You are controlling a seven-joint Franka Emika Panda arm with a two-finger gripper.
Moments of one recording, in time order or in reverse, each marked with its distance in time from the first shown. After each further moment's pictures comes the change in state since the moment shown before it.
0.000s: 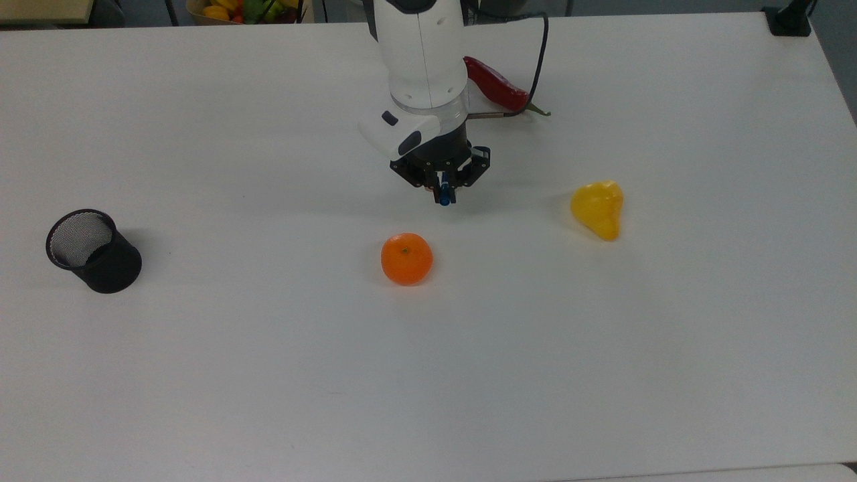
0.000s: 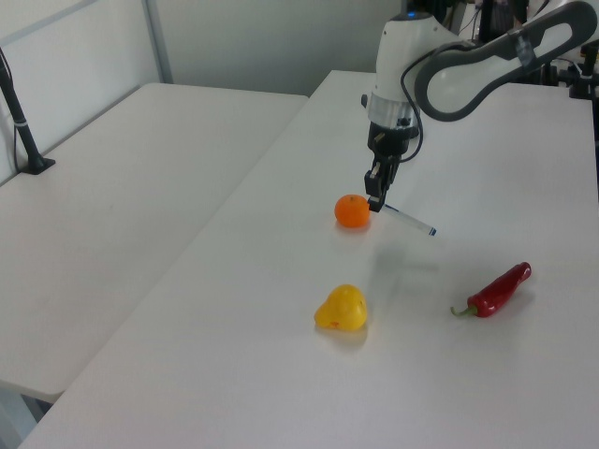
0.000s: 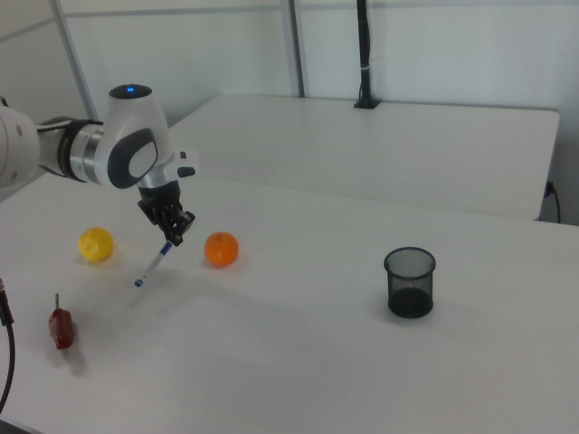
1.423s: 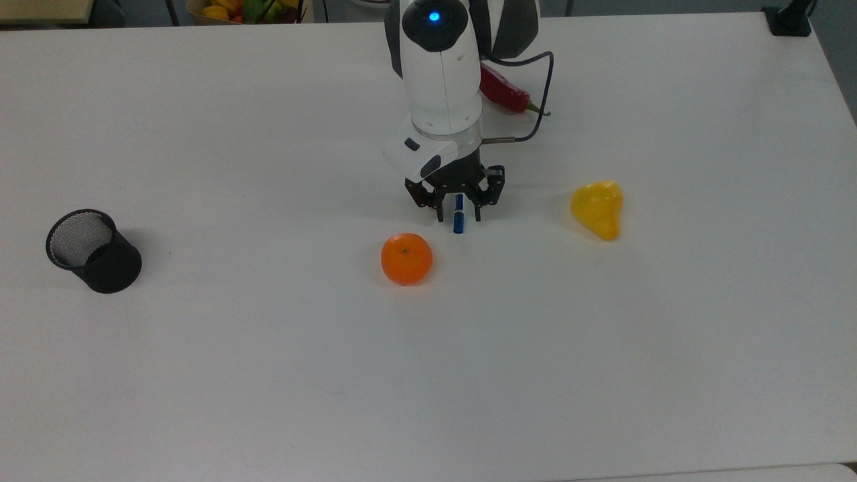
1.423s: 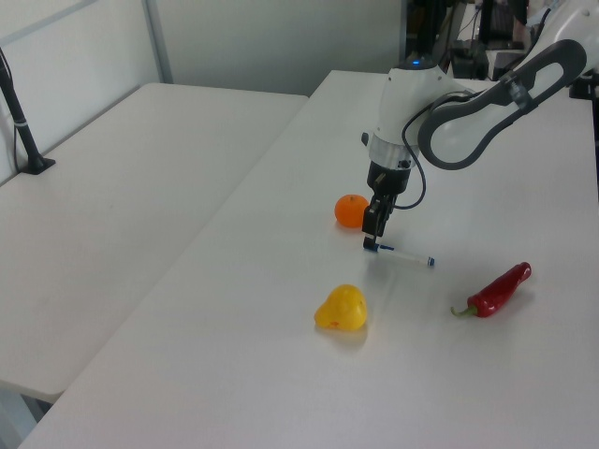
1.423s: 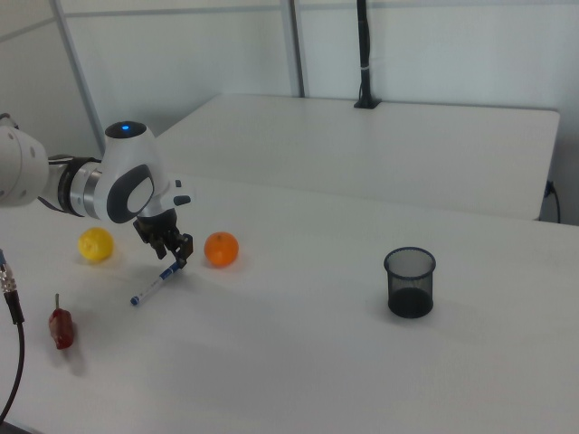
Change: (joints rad) arm 0.036 0.055 0.001 -0.095 0.000 0.195 -0.001
